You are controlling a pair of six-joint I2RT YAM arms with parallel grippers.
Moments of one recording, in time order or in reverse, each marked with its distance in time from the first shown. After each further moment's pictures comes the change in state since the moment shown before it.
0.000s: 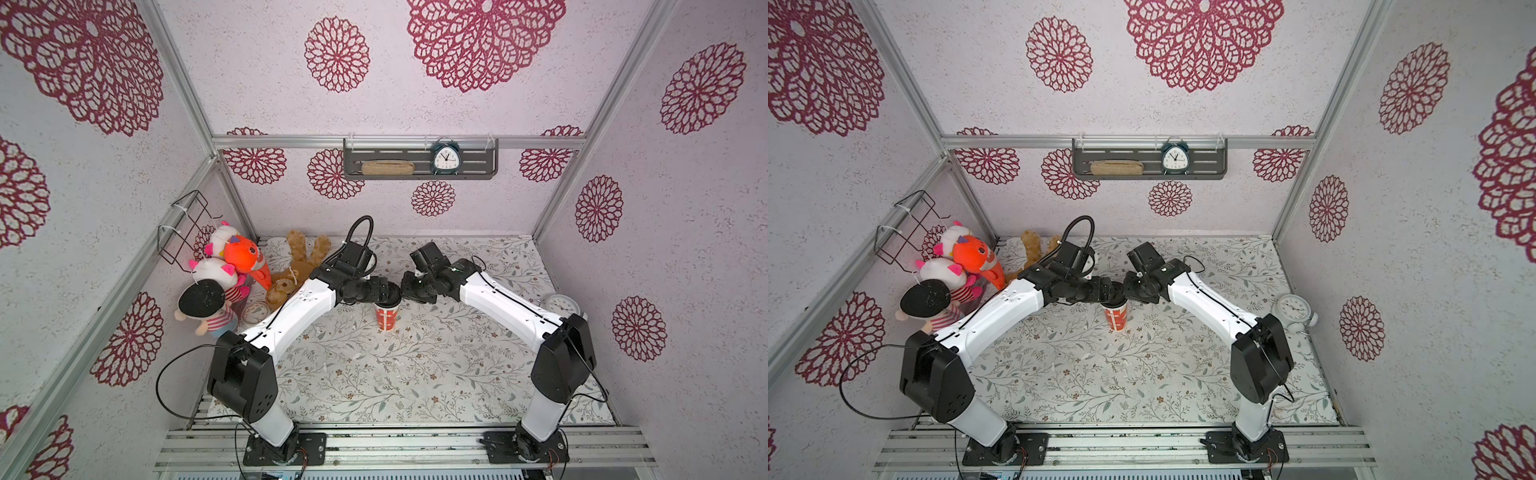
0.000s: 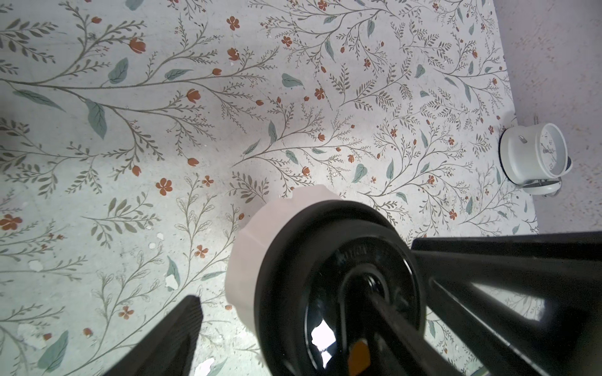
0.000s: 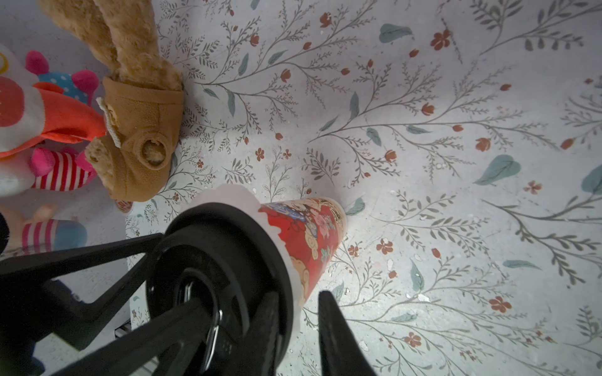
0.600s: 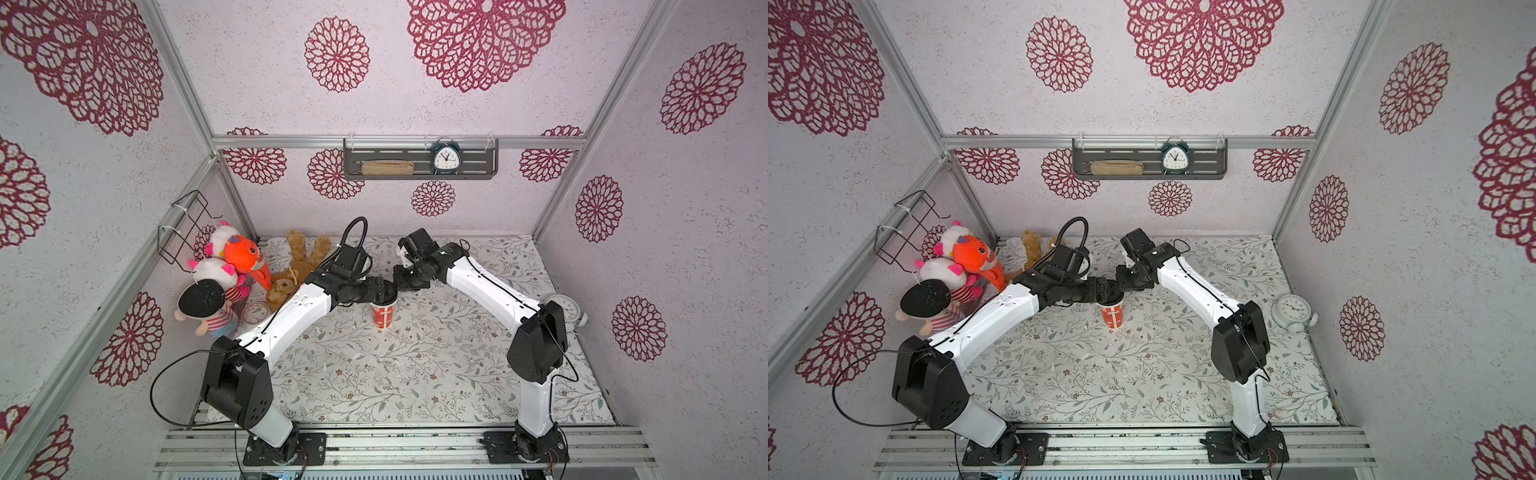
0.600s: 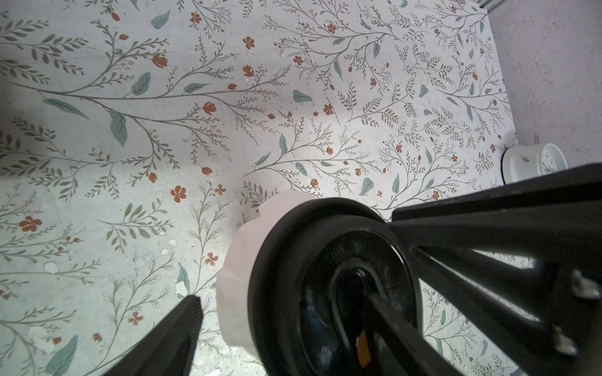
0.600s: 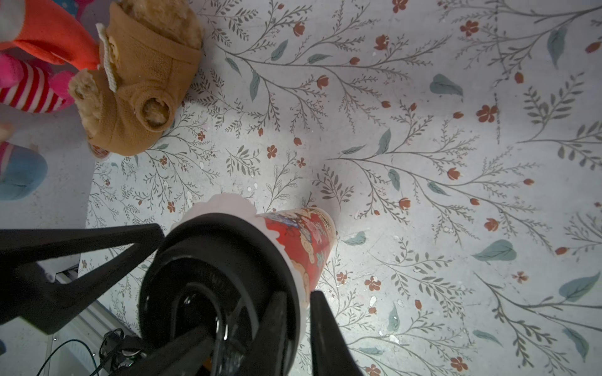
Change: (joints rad) left arm 0.016 -0.045 -0.075 0.072 -0.024 -0.016; right arm -0.027 0.186 0.291 -0.167 -0.078 -0.340
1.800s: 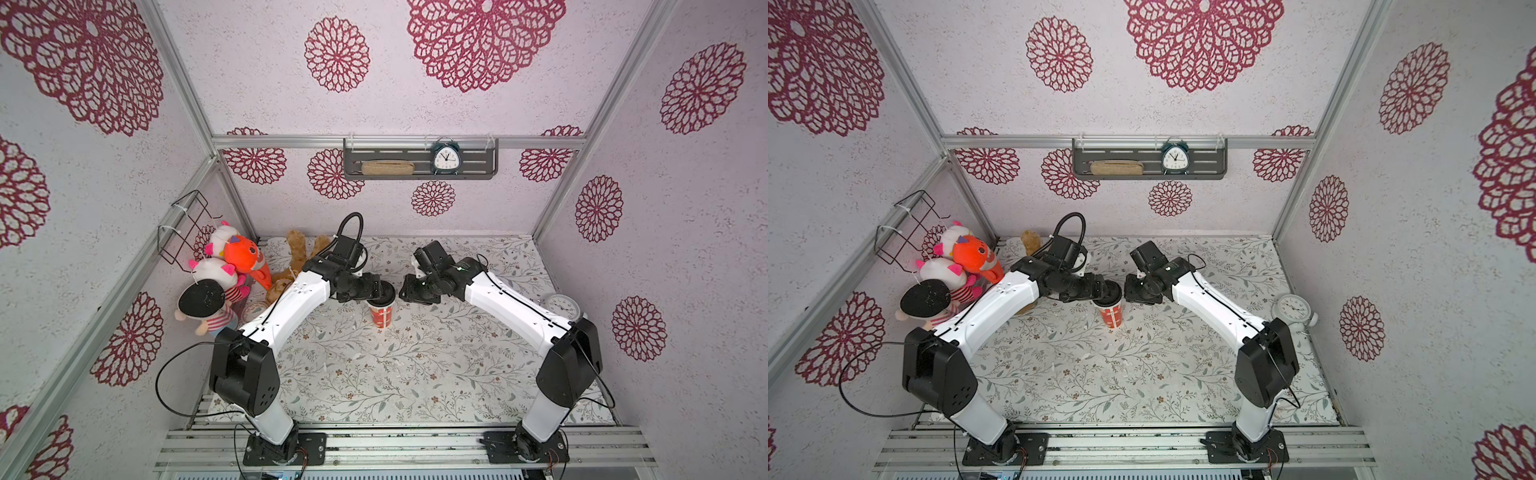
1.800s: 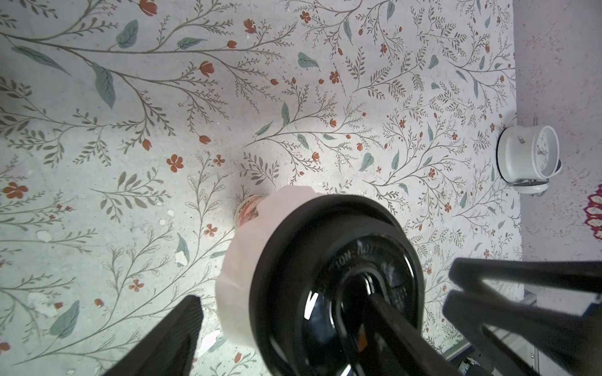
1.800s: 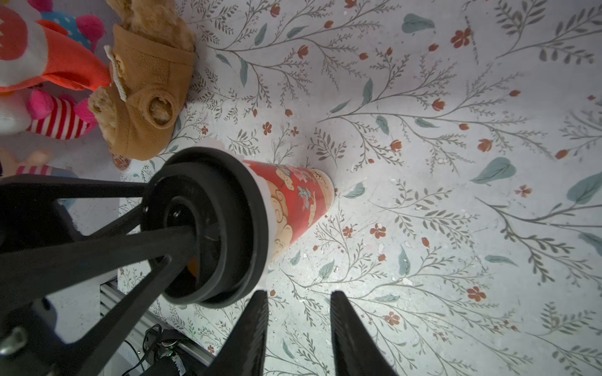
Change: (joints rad) left arm 0.065 0.084 0.150 -0.195 0.111 0.018; right arm 0.029 -0.242 -0.302 0.120 0.014 0.234
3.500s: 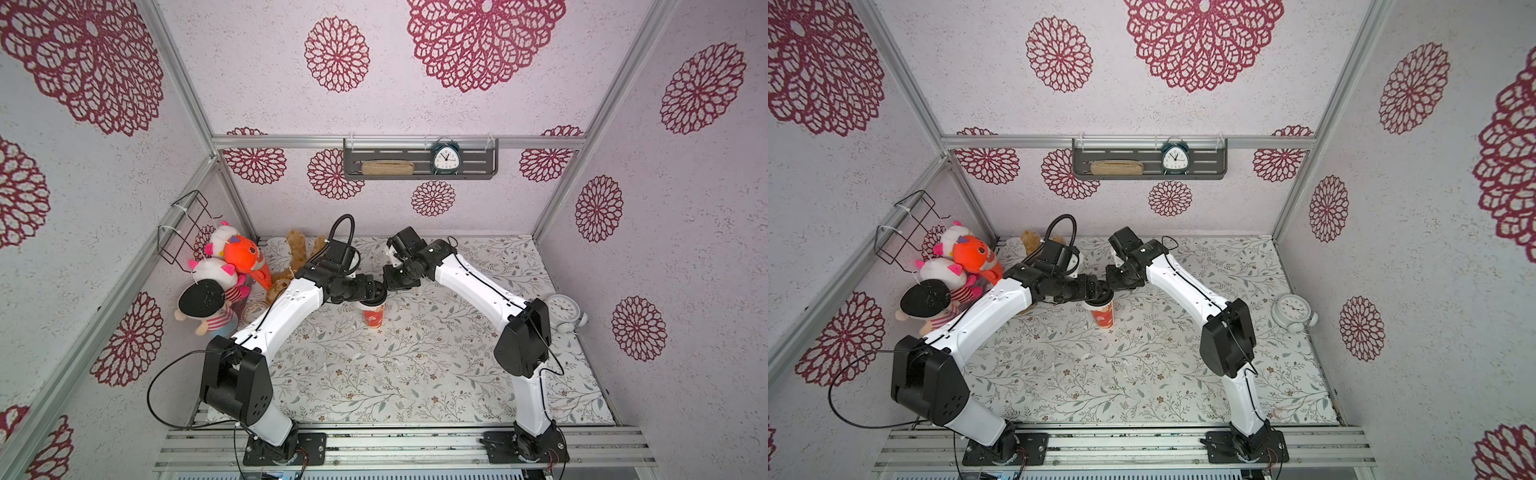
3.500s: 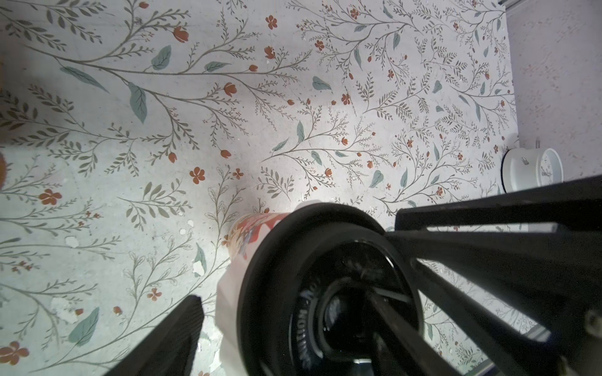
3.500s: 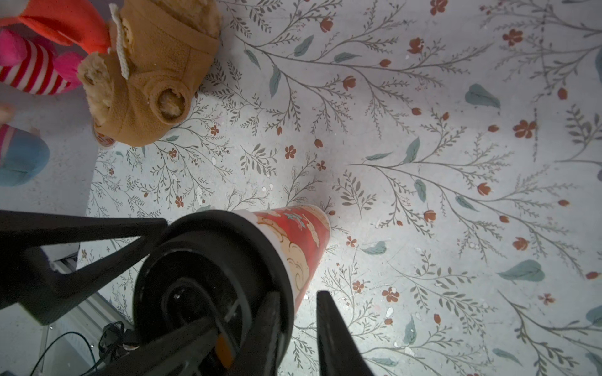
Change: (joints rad) left arm 0.022 -0.079 -0.124 0.105 -0.032 -0.004; right arm 0.005 0.348 0.472 -0.201 -0.017 -0.262
